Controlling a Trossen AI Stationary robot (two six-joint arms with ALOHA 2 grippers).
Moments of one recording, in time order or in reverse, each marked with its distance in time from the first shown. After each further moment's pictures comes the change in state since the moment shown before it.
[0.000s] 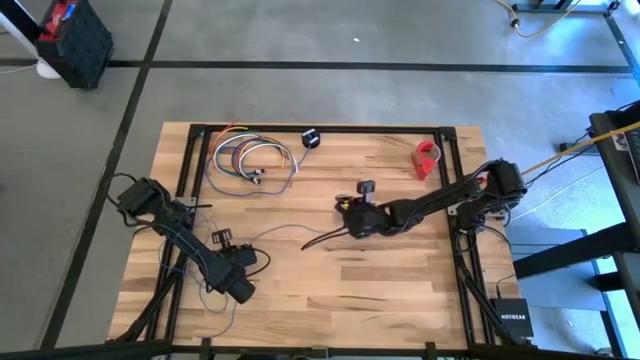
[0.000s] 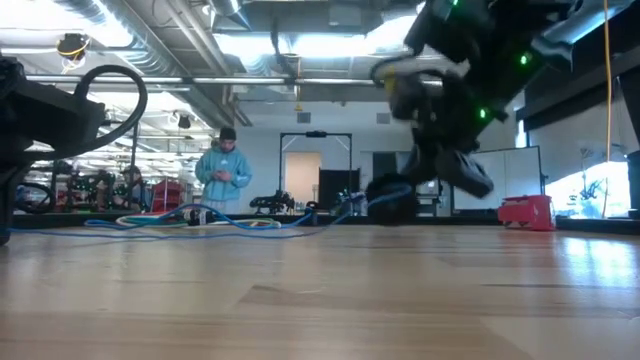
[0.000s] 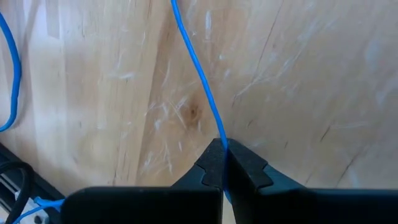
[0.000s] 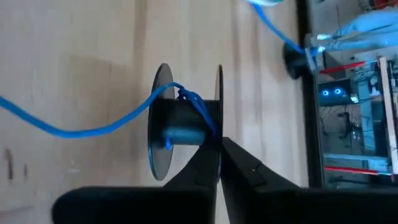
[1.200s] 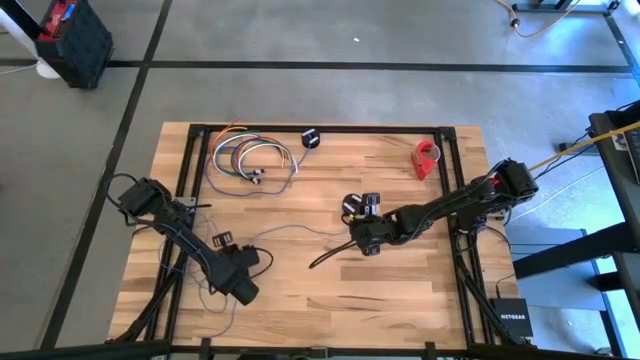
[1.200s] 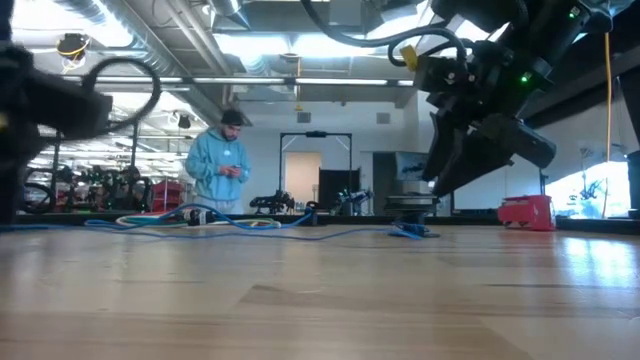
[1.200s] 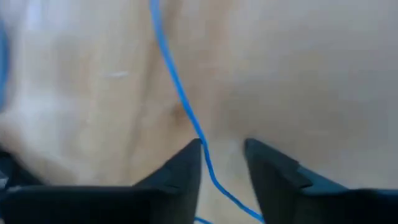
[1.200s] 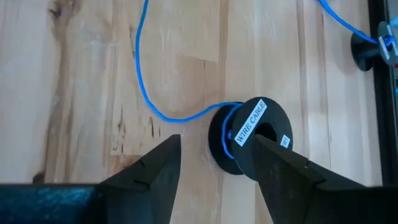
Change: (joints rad) left arm 0.010 0.002 0.047 -0.033 0.030 -0.049; right arm 0.105 -0.070 0.029 -0.217 -0.189 0.202
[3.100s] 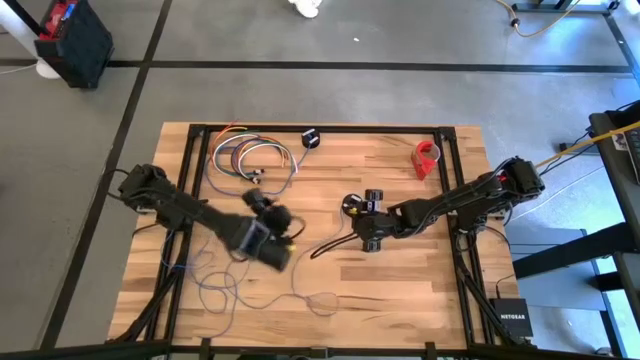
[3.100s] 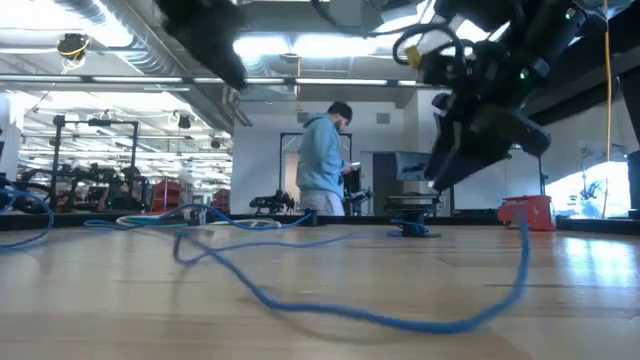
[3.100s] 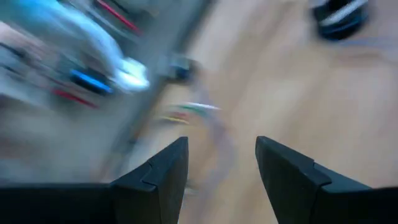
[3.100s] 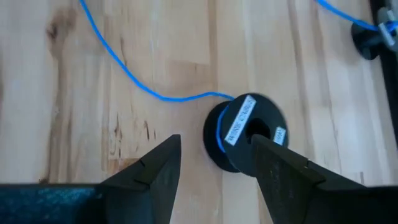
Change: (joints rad) left arm 0.266 -0.089 0.379 -0.193 -0.779 0.265; right arm -0.040 -0.054 -0.042 0.032 -0.059 0.034
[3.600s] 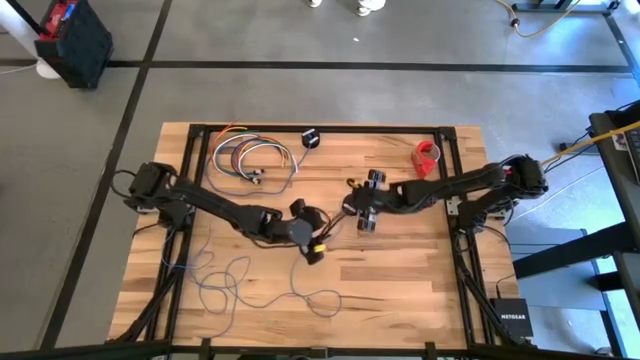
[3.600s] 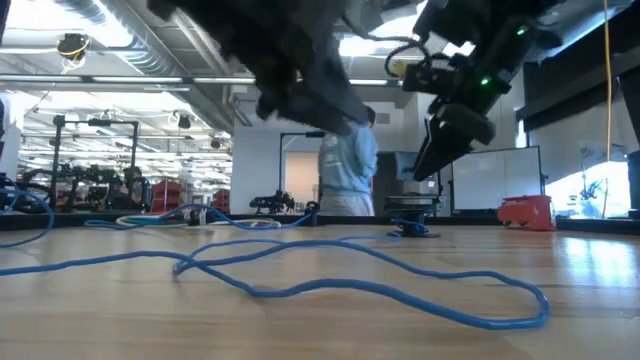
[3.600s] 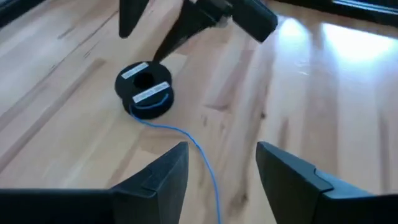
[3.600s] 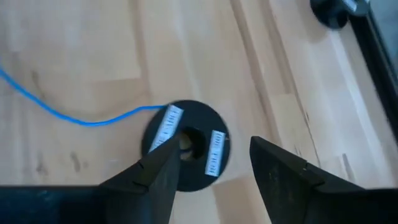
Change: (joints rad) left arm 0.191 0.037 -0.272 1.203 0.596 0.420; right arm -0.192 -0.061 0.000 0.027 -0.078 0.010
